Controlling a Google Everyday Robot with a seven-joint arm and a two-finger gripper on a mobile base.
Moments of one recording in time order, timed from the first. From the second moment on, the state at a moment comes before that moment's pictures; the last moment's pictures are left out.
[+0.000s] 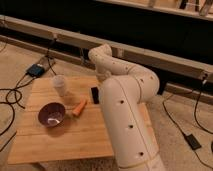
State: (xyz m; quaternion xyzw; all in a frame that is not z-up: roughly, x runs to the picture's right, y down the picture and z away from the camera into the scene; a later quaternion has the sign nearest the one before) arm -0.003 -0.016 0.968 -0.28 0.22 0.49 0.79
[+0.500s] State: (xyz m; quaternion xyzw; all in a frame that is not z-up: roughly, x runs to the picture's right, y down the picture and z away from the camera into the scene) arm -0.012 -0.033 0.989 -0.27 0.20 0.48 0.81
